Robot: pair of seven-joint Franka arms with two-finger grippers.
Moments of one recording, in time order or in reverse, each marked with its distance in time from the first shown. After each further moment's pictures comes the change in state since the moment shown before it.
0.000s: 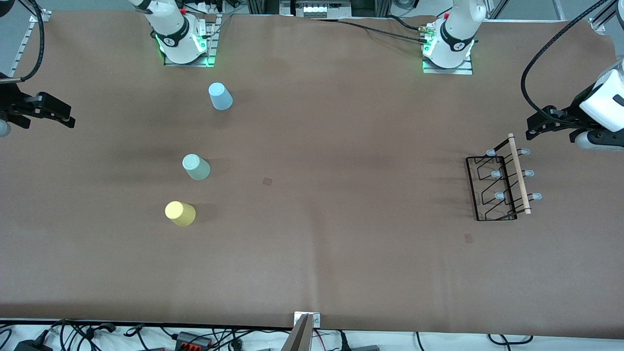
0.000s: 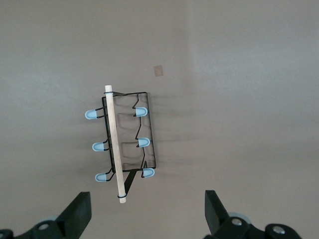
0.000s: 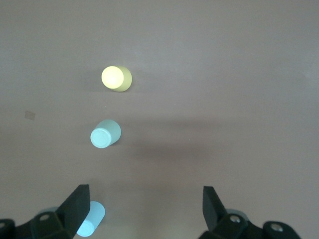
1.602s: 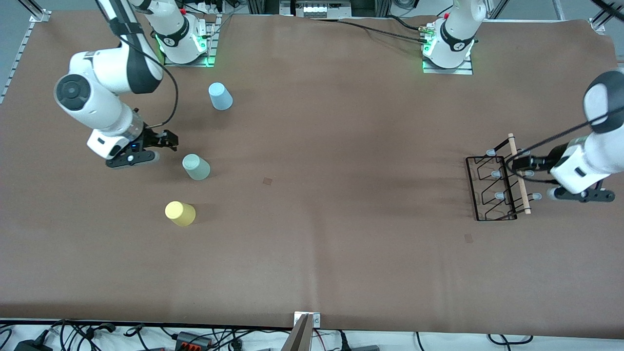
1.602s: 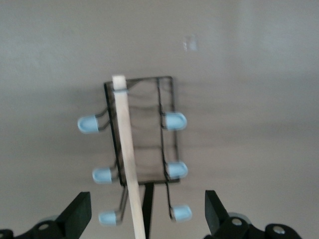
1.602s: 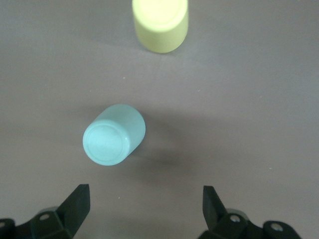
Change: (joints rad) left arm 0.084 0.259 0.016 -0.098 0.035 0.217 0.057; right arm 0.056 0.007 0.110 -0.760 0.007 0.746 -0.002
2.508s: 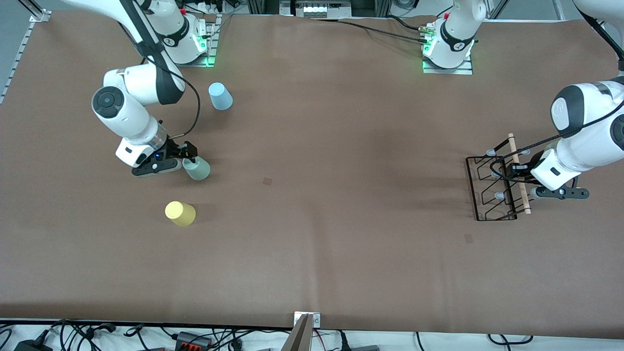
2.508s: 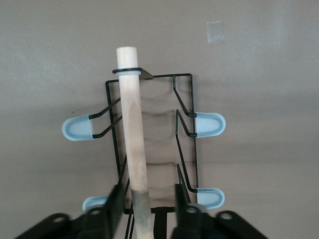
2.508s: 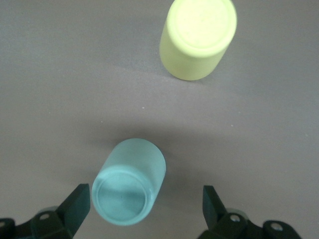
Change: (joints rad) left arm 0.044 -0.037 -0.003 -0.255 0.011 0.279 0.020; right arm 0.049 0.138 0.001 -0.041 0.001 0.295 0.022
